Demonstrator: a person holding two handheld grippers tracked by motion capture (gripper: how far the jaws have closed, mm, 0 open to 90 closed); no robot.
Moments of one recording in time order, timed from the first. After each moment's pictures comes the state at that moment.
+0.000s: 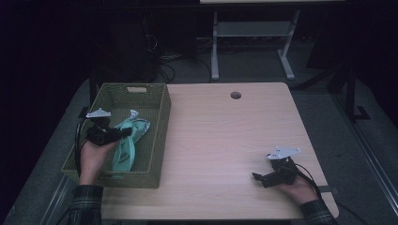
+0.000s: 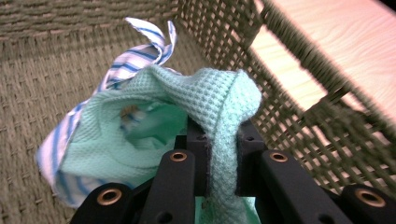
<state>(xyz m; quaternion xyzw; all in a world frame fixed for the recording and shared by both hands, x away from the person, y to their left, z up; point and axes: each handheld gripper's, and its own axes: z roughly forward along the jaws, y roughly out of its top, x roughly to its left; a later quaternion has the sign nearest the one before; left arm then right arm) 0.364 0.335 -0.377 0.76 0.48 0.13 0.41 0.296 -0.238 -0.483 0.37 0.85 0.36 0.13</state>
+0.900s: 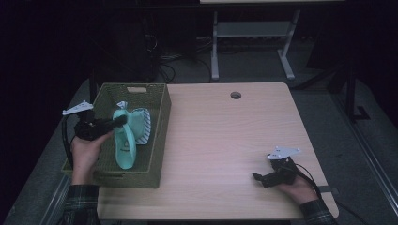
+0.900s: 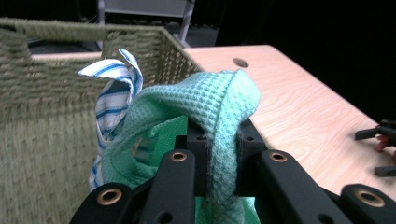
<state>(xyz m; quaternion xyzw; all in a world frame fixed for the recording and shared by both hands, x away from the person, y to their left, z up) 0.353 0.345 -0.340 0.71 0.45 0.13 0.53 0.296 -0.238 -0.483 0.37 0.85 0.36 0.13</state>
